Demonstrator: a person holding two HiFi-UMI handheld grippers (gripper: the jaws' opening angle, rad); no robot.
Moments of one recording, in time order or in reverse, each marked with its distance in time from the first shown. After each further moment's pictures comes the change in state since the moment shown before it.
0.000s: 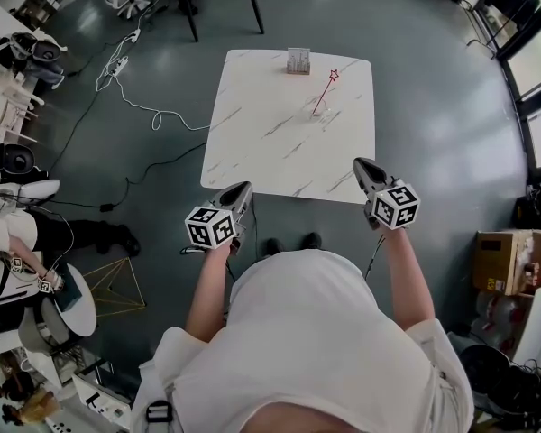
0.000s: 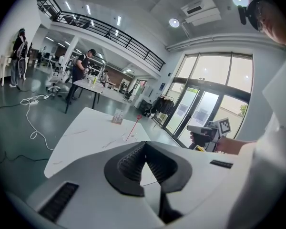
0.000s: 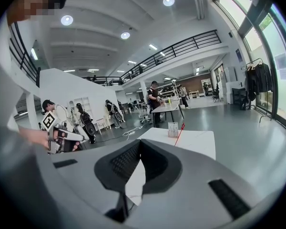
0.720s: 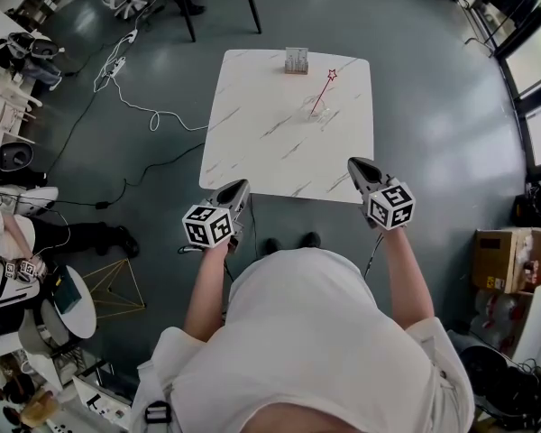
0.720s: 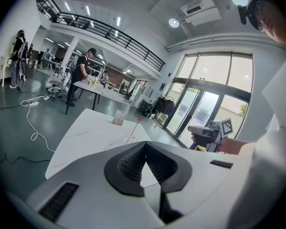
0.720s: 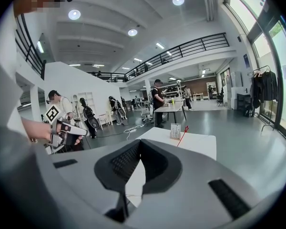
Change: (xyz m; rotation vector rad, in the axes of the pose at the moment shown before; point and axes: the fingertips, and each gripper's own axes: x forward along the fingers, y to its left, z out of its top) left arm 0.002 0.004 0.008 0.006 -0.005 0.008; right arm 0.005 0.012 0.003 -0.078 0.021 0.022
